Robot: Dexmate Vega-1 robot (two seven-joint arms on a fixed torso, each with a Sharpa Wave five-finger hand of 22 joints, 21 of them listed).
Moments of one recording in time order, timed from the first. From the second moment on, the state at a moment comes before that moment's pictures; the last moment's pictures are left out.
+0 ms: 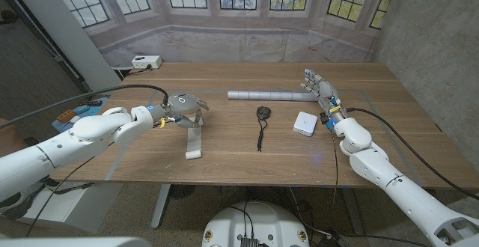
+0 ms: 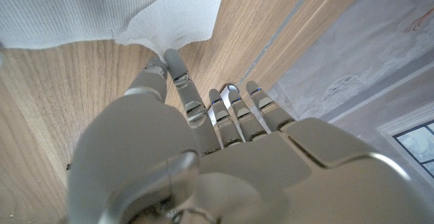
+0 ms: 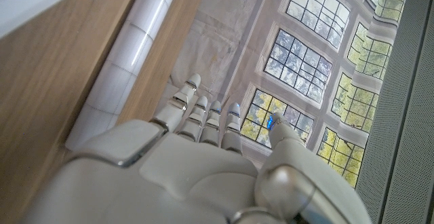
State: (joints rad) left arm 0.91 1.20 0.50 -1.86 0.87 -0.17 0.02; left_hand 0.97 0.04 0.38 -0.15 0.18 1.10 -0.10 0.50 0.27 0.44 -0.15 0.22 0.21 0.31 -0.12 0.19 0.18 0.30 -0.01 0.21 0.18; right arm -0.95 -0.55 -0.37 -1.43 0.51 0.40 -0.06; right_hand 0.26 0.17 0.41 -0.09 0.17 0.24 -0.02 0.20 0.19 0.17 0.01 0.20 0.20 0.11 -0.04 0.23 0.22 0.40 -0.05 0.19 0.17
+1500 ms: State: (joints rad) left arm 1.01 1.30 0.41 -1.90 0.80 -0.25 0.04; left_hand 0.97 0.04 0.38 -0.15 0.18 1.10 -0.10 0.52 0.27 0.44 -0.14 0.21 0.21 0.30 -0.13 0.19 0.18 0.29 -0.01 0.21 0.18; right arm -0.95 -0.55 -0.39 -1.47 0.48 0.37 -0.08; right_hand 0.26 0.17 0.41 -0.09 0.17 0.24 -0.02 0.20 0.19 0.17 0.01 0.20 0.20 0.11 -0.04 0.23 0.22 0.40 -0.05 0.19 0.17
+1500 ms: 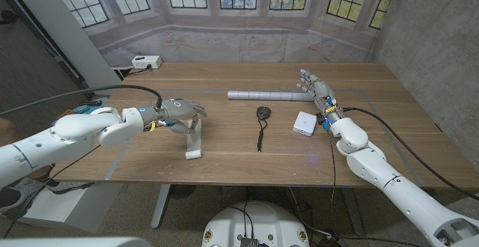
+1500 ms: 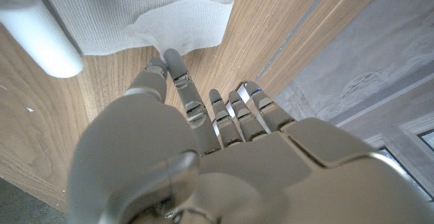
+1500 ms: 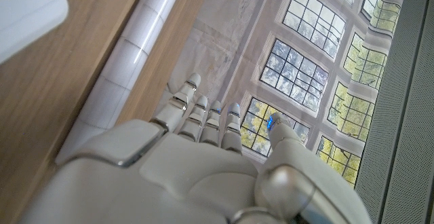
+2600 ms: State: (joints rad) left arm 0.99 1.29 0.42 -1.87 0.81 -0.34 0.01; left_hand 0.97 0.04 0.38 -0.15 0.18 1.09 -0.10 0.52 0.26 0.44 -0.14 0.21 0.21 0.30 -0.13 0.19 0.18 0.29 -0.01 0.21 0.18; right arm -0.98 -0.55 -0.39 -1.50 0.47 0.36 -0.11; right_hand 0.26 0.17 0.41 -0.09 0.17 0.24 -0.02 0.20 0.19 0.17 0.01 0.20 0.20 0.11 -0.04 0.23 0.22 0.40 -0.05 0.19 0.17
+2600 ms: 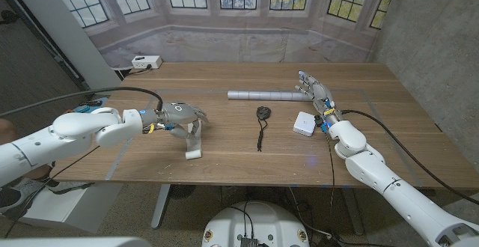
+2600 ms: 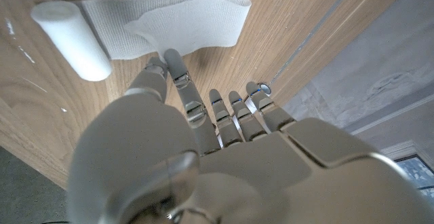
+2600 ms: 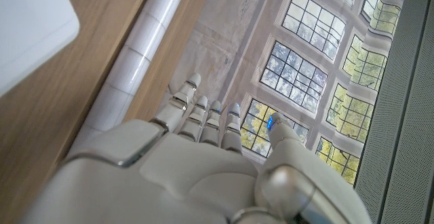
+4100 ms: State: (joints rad) left arm 0.91 1.24 0.45 -1.84 0.75 -0.42 -0.13; left_hand 0.87 0.02 0.36 -0.12 0.18 0.74 -0.13 0.32 0.20 0.32 -0.13 0.20 0.21 0.20 -0.07 0.18 0.18 0.24 0.00 0.20 0.18; right arm -0.97 -0.54 -0.41 -1.49 0.46 0.36 -0.12; right_hand 0.26 0.17 0.41 -0.09 0.17 0.24 -0.02 0.20 0.19 0.17 0.01 0.20 0.20 0.11 -0.04 0.23 0.22 0.40 -0.05 0.19 0.17
